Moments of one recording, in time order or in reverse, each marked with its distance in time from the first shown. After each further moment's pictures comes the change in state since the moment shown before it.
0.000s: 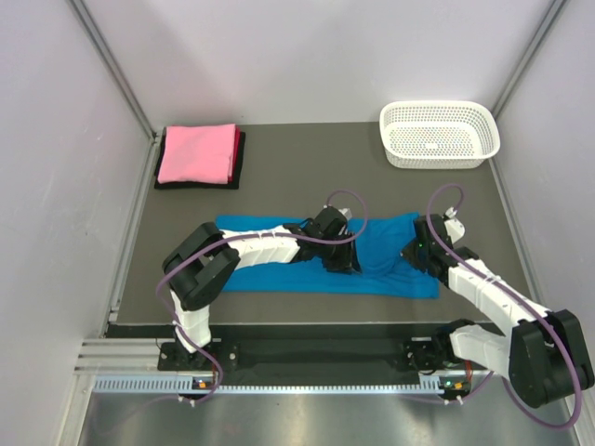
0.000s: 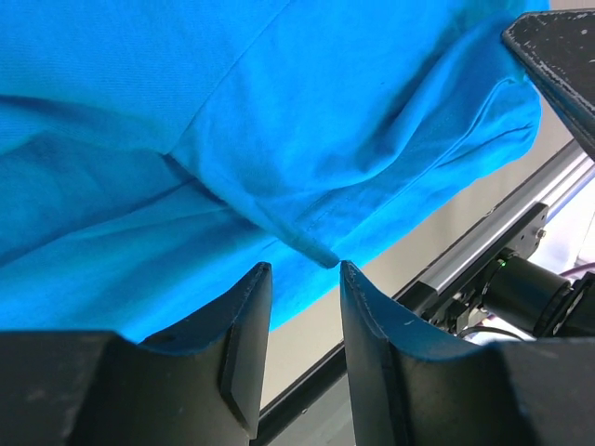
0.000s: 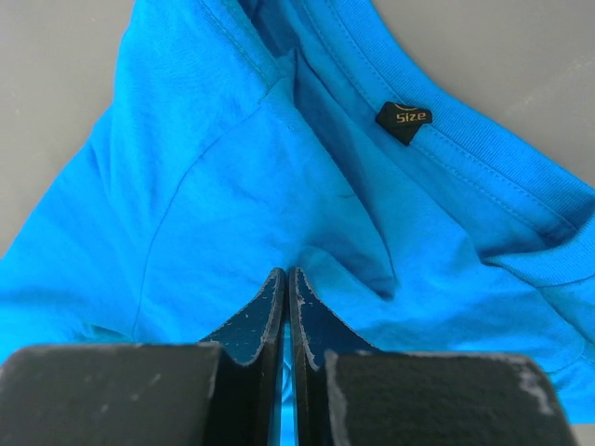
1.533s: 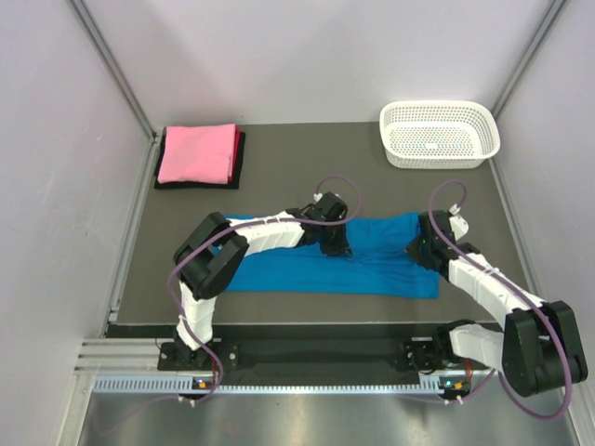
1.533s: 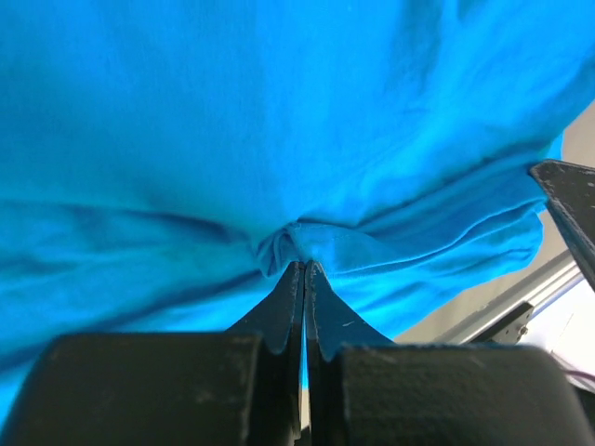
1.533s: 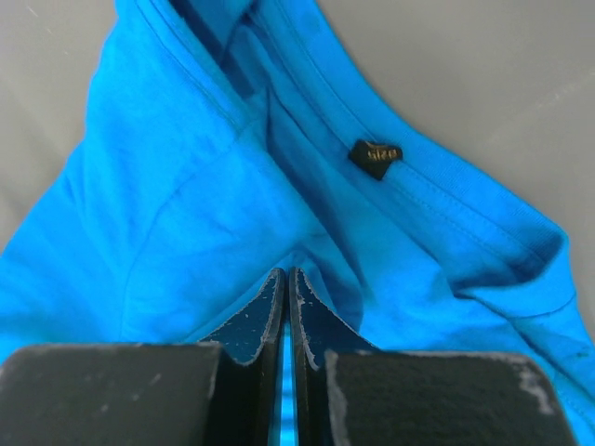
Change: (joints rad) left arm 0.076 0.090 0.137 -0.101 -0.105 -0.083; right arm -0.063 0.051 0.007 0.023 -0.017 -0.045
